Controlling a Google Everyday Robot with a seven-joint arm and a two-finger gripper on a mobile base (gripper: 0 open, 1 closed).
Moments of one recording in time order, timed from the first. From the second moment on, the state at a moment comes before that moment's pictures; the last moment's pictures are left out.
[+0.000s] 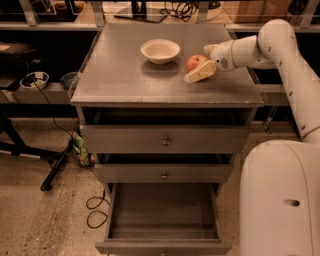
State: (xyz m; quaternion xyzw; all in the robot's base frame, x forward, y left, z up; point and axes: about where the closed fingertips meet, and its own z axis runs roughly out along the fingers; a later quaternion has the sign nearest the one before) arm 0.814 -0.133 0.860 -0.46 0.71 0.23 0.48
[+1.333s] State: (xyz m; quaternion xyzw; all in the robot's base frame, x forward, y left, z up) arm 0.814 -0.133 0.860 -0.46 0.71 0.23 0.48
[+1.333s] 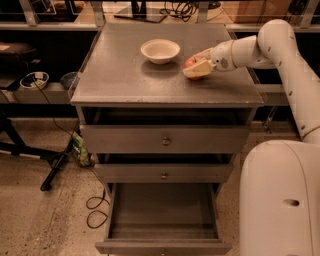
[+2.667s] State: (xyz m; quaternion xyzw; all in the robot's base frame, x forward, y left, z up) arm 0.772 -0.137 0.915 -0.50 0.66 0.24 0.50
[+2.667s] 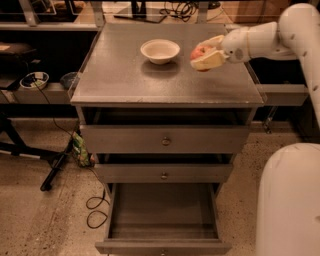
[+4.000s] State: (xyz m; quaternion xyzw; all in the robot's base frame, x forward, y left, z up) arm 0.682 -0.142 0.930 -0.58 0.58 0.32 0.48
